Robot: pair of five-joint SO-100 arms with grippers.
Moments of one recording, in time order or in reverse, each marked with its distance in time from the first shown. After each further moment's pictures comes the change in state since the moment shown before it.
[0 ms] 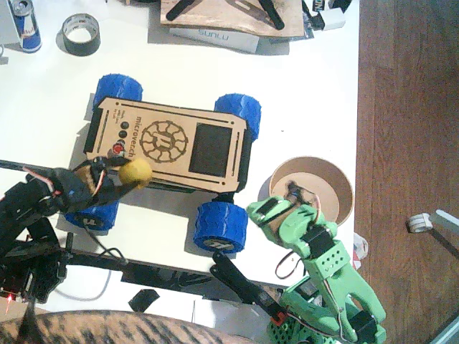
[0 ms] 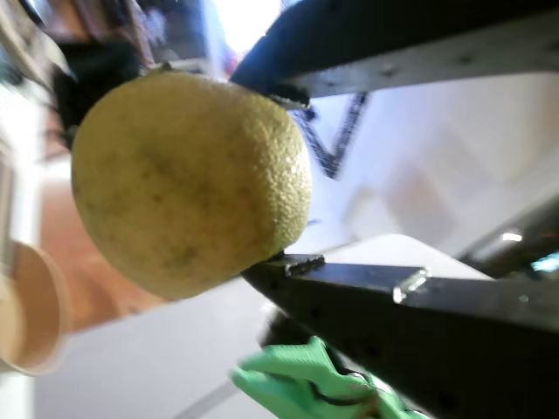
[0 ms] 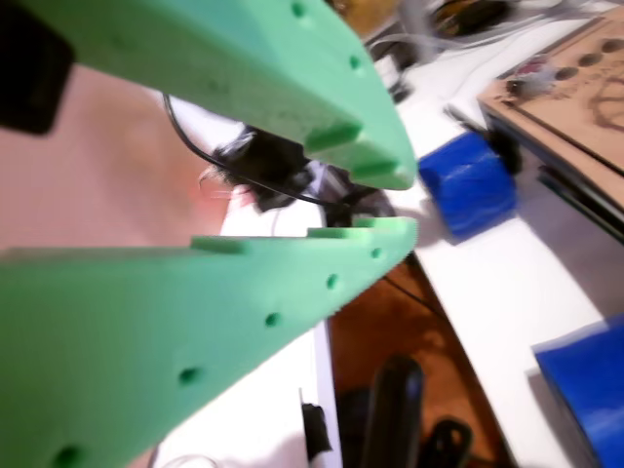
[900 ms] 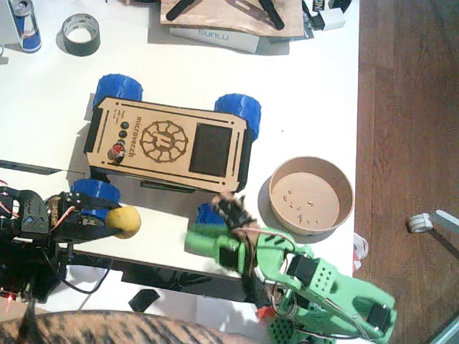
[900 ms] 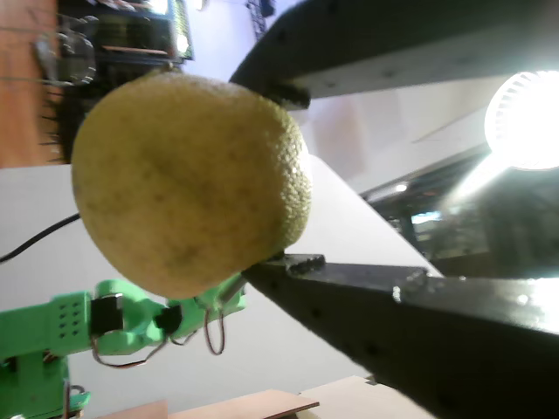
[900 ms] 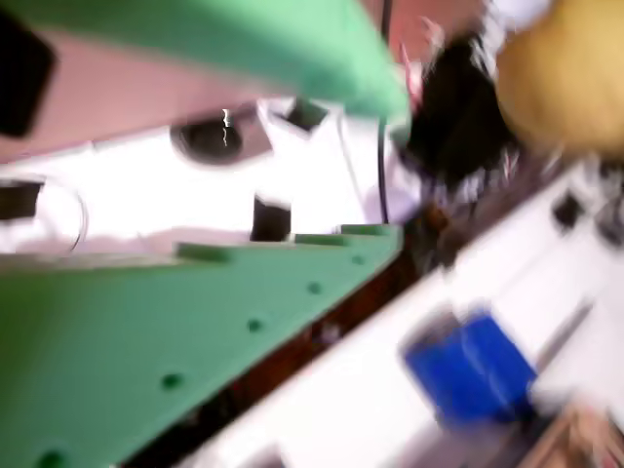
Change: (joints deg) arm 0 24.6 22.9 0.1 15.1 -8.4; arm 1 -29.5 11.4 21.4 -38.1 -44.8
